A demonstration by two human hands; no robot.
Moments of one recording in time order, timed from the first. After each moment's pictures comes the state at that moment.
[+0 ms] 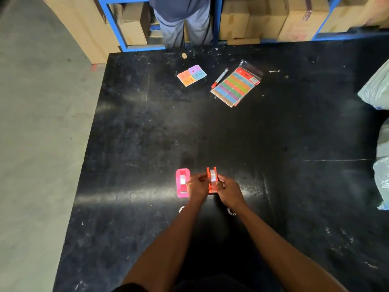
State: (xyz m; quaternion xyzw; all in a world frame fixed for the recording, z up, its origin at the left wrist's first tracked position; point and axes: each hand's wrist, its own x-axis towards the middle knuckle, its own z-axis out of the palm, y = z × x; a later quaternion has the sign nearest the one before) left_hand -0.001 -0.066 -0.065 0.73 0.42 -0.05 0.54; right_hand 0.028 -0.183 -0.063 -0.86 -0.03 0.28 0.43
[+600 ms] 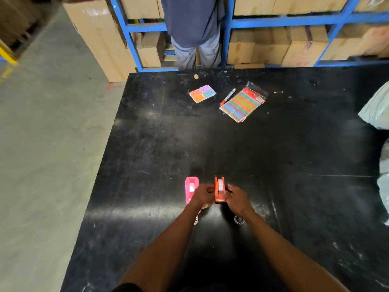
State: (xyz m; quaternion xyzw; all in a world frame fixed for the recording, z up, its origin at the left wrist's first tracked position) left_hand -0.022 -0.042 -0.026 0.78 0.24 -0.17 0.56; right_hand 0.032 -0.186 -0.064 -0.88 -0.08 0.29 0.36
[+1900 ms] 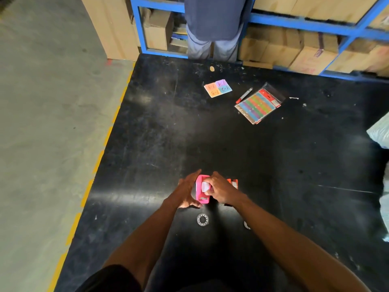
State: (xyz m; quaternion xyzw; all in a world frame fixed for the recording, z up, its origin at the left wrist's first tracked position) left_hand -0.054 0.081 -0.081 0.85 0.14 -0.19 0.47; right_hand 0.039 -0.073 -0.031 -0.87 -0.35 0.33 0.09
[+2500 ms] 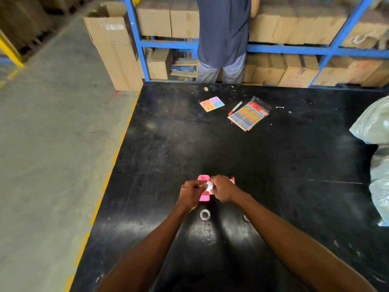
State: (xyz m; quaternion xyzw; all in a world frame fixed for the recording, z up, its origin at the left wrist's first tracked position) left_hand -0.093 0.031 -0.007 0.81 0.22 0.00 0.55; right_hand -0.005 -0.095 0.041 -0.90 -0.31 0.27 0.16
